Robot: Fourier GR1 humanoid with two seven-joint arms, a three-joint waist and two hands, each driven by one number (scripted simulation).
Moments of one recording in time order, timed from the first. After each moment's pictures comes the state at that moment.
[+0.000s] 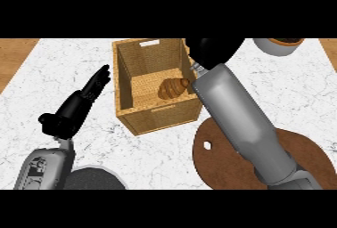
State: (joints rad) left arm -0.26 0.14 0.02 -1.52 -0.10 -0.24 0.02; right arm -1.07 -0.01 0.21 -1.00 1.58 -0.59 1.23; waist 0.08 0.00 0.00
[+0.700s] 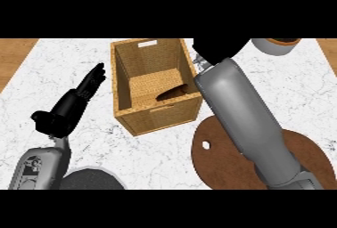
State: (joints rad) left arm -0.26 0.15 0.05 -1.52 -0.09 -0.25 0.03; right arm -1.08 -0.01 0.16 -1.10 1.61 -0.72 1.24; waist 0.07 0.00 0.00
